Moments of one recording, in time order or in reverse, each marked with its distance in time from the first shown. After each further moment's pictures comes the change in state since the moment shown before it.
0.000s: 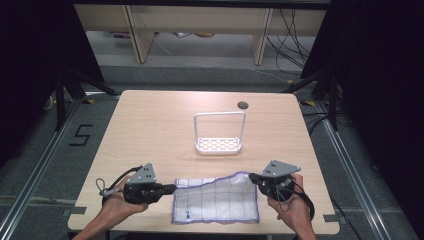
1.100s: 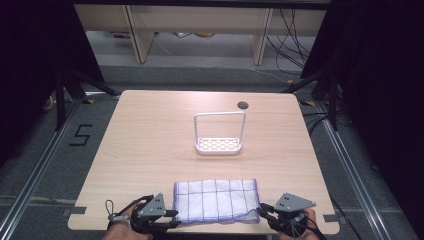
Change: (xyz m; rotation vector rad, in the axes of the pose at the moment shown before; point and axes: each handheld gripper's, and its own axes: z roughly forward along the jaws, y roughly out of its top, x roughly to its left) left arm -0.035 -0.039 0.019 0.116 -0.024 0.062; right arm 0.030 -0.070 -0.026 0.021 0.053 0.112
